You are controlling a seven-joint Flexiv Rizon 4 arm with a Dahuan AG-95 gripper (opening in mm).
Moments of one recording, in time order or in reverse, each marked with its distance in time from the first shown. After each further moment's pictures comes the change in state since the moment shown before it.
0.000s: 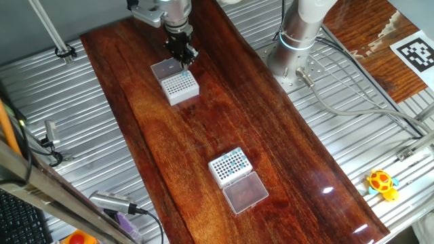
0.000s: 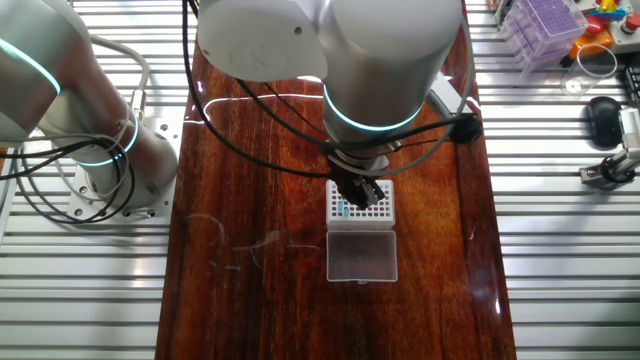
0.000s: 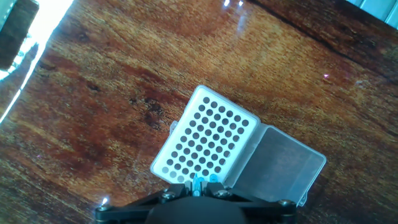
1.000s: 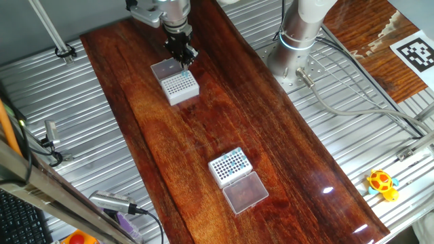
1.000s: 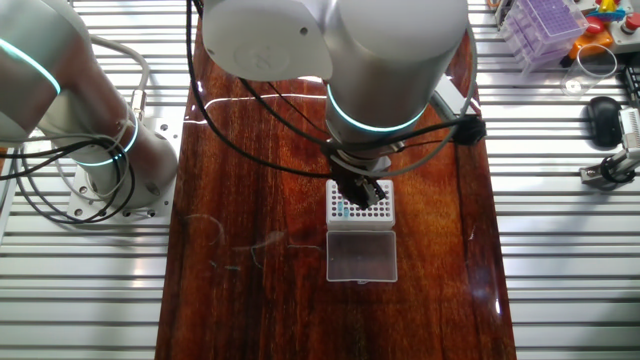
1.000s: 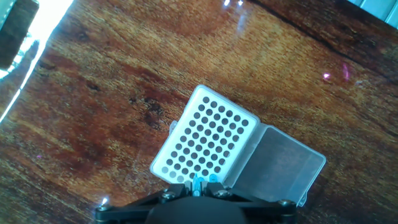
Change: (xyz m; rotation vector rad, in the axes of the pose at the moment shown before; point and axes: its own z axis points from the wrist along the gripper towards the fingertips) arm 0.000 0.001 -0.001 -0.009 0.006 -0.002
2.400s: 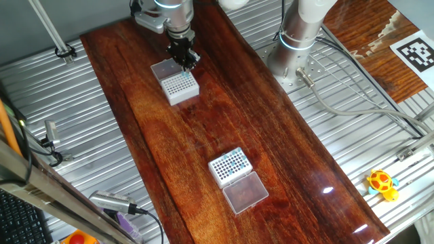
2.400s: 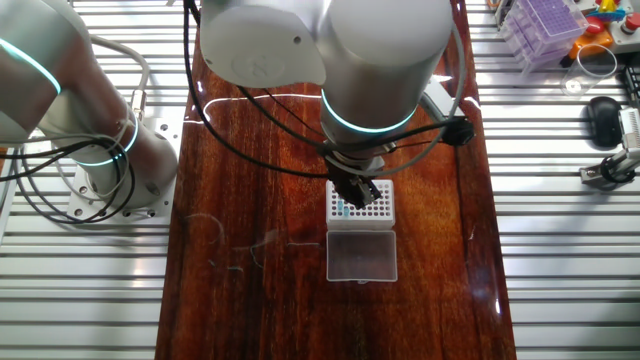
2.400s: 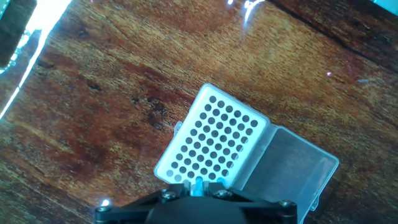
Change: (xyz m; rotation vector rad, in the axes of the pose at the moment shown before) arm -0.001 0.007 0.017 0.008 0.003 0.003
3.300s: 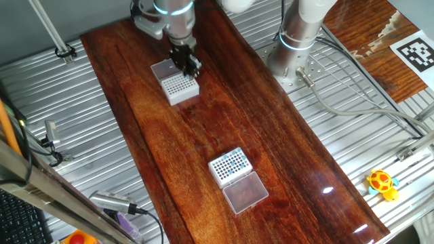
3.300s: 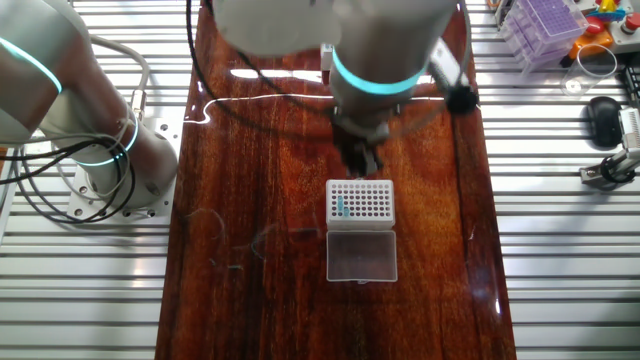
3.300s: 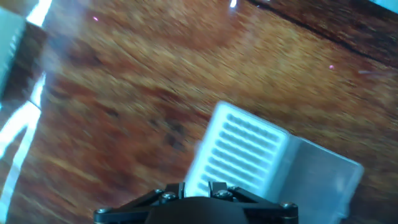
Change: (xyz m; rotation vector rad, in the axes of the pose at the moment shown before) arm -0.042 0.048 -0.007 -0.017 -0.006 0.137
